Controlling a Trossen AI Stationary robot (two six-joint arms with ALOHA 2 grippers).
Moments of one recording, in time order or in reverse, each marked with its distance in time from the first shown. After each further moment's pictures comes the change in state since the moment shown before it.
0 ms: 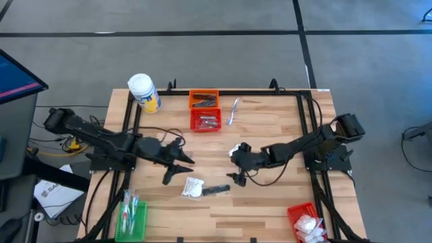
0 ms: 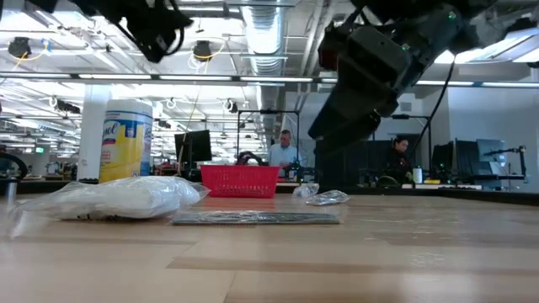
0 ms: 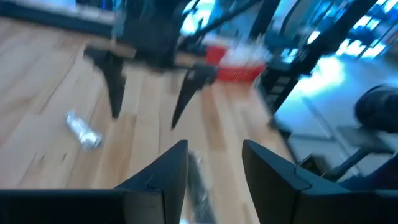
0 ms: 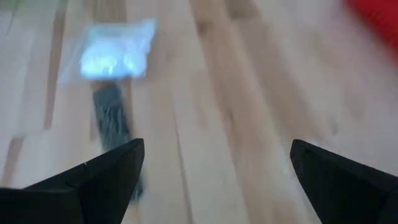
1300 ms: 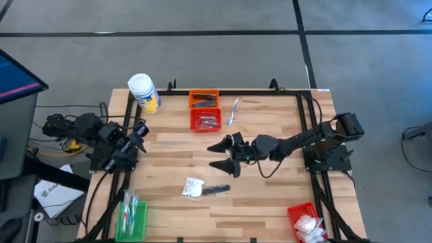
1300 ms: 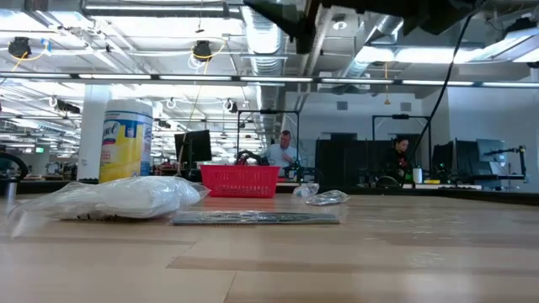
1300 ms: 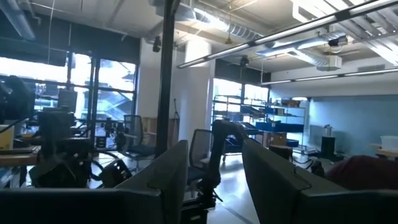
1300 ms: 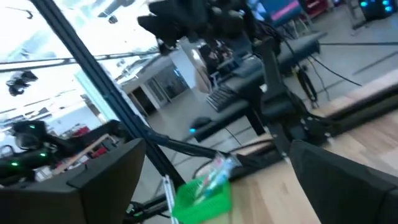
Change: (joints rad) left arm -0.018 -0.579 -0.028 0.171 0.288 0.145; right arm -0.056 0.000 0.023 0.885 -0.147 0.179
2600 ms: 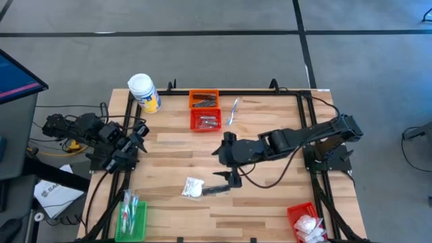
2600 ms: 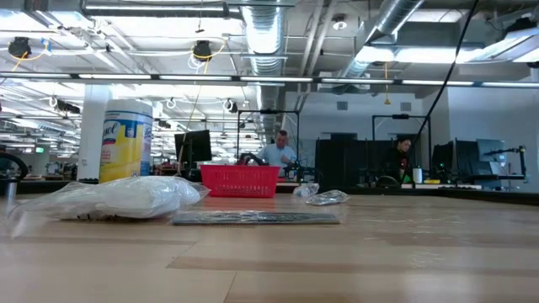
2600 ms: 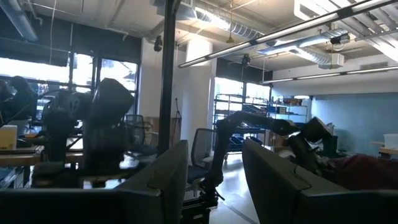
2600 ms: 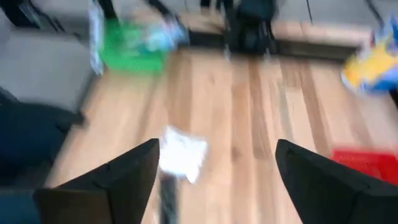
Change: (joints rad) left arm 0.000 0.001 0.000 -0.005 -0.001 0.009; right arm 0.097 0.034 0.754 -1.505 0.119 -0.509
